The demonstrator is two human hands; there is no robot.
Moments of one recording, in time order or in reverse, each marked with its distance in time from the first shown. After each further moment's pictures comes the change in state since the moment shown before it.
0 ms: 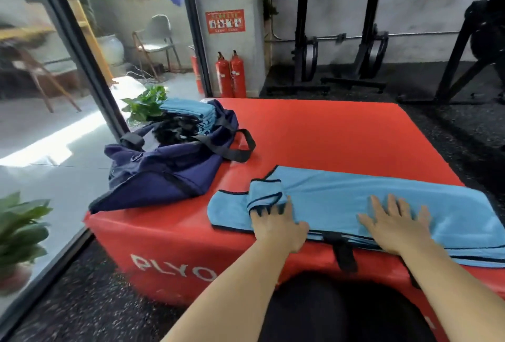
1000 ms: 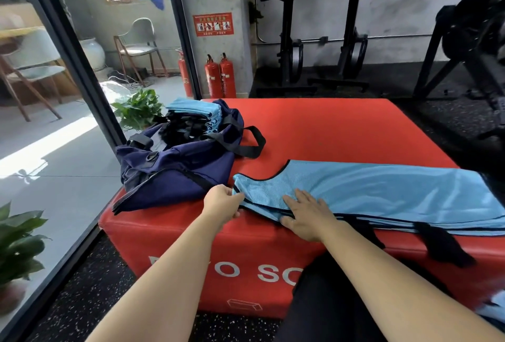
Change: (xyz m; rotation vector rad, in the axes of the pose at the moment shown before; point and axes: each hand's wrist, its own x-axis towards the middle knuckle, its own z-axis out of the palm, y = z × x) left_hand 0.009 -0.168 -0.024 -1.048 0.182 -0.181; right_hand -0.064 -0.187 -0.025 0.169 -0.054 -0.430
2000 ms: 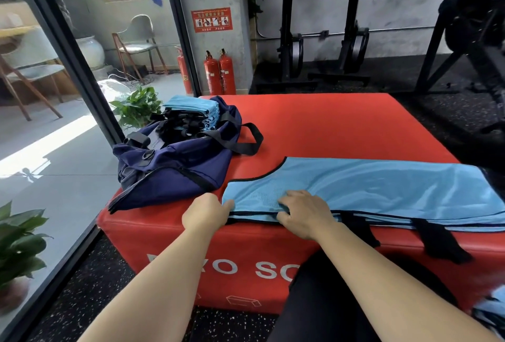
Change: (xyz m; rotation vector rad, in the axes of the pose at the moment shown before) left_hand 0.000 -0.019 -0.008 0.717 0.132 -0.019; right_hand -0.007 -0.004 -0.003 0.035 0.170 -0.096
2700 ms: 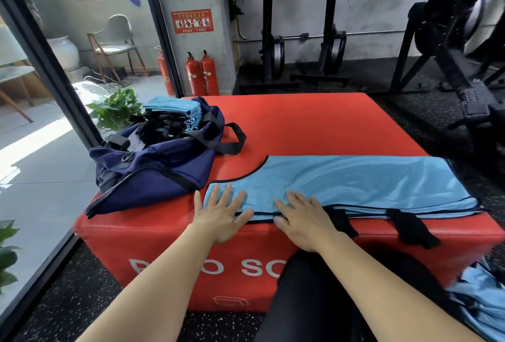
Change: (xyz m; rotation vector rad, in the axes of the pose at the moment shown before) left_hand -0.015 0.018 0.027 0.385 -0.215 0.513; right_hand -0.033 0.024 0.015 -0.094 -0.018 0.042
